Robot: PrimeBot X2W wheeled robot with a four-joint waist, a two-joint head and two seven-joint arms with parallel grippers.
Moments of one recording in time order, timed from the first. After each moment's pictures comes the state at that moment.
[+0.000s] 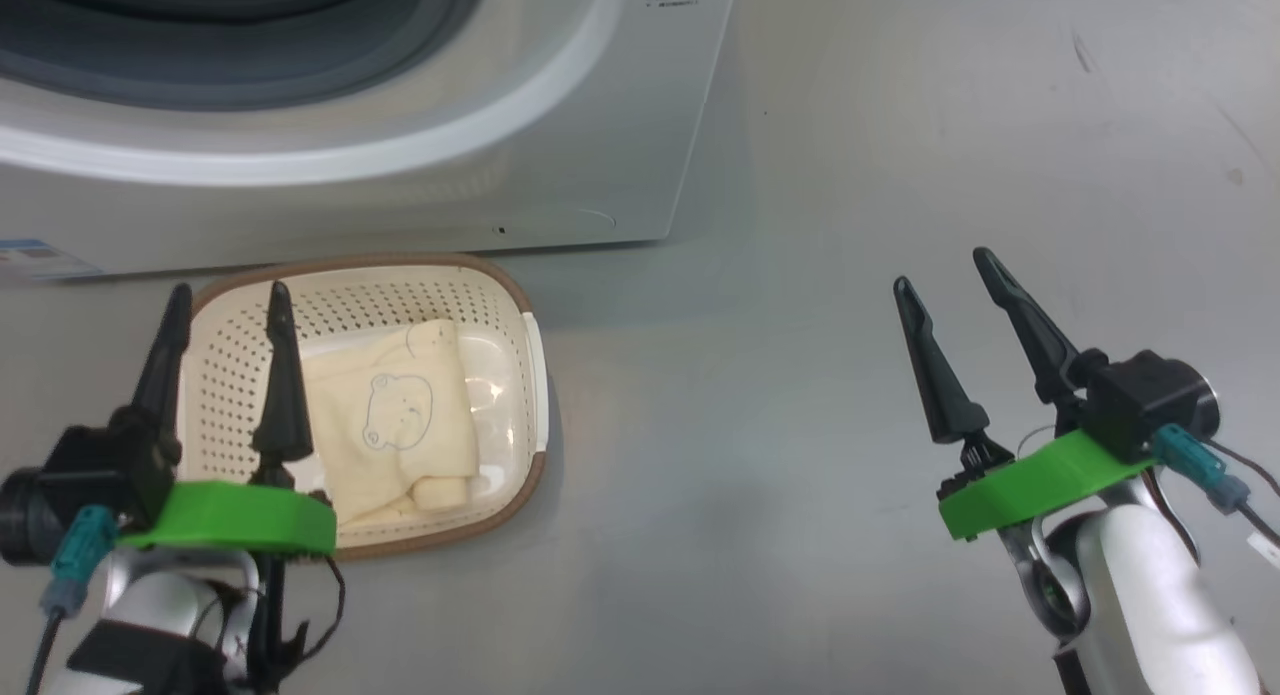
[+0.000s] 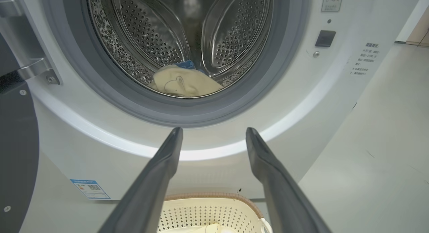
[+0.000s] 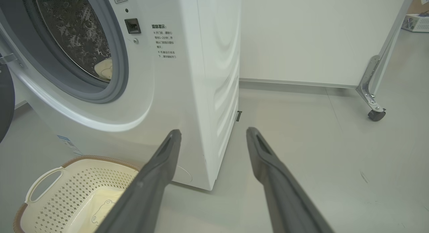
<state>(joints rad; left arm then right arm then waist) -0.32 0.46 -0.40 0.00 -0.53 0.25 -0.25 -0.22 -0.04 0.10 0.12 0.09 0.13 -0.25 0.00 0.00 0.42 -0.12</state>
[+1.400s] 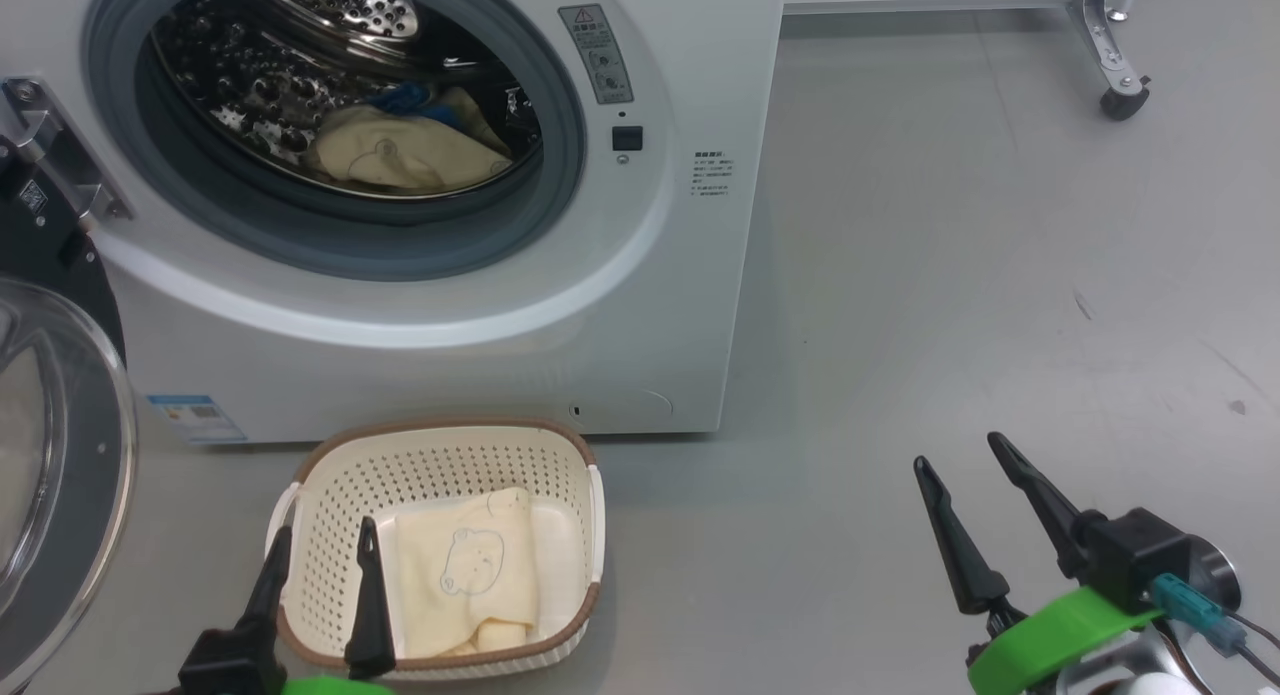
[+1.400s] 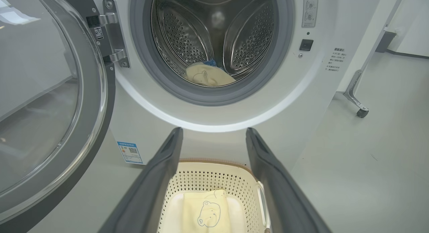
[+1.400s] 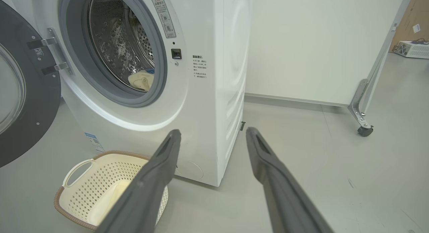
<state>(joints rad) 0.02 0.28 -0.37 0.07 -0.41 0.25 -0.25 0.10 -0.04 0.05 0.00 0.05 0.13 -0.14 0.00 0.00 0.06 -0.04</state>
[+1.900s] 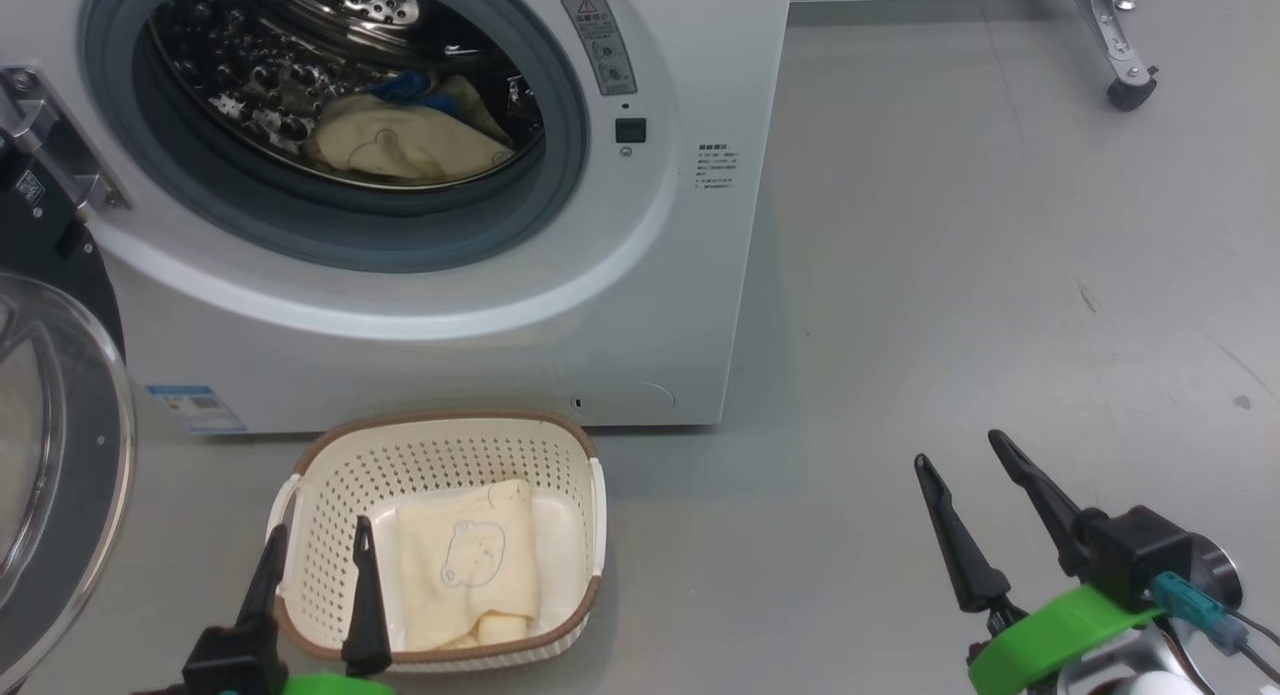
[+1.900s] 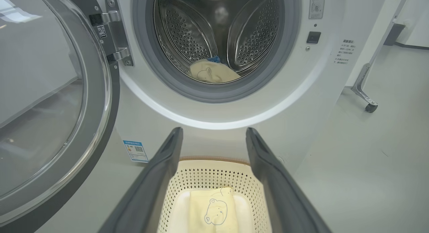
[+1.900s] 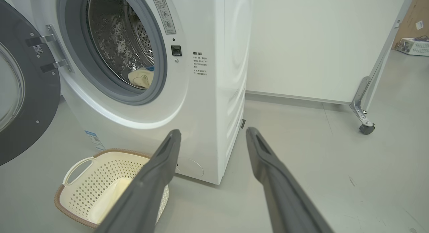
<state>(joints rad) 0.02 0.27 -0.36 0.09 -0.38 0.25 -0.25 0.10 -0.04 0.05 -0.01 0.05 0.13 -0.14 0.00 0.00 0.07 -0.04</state>
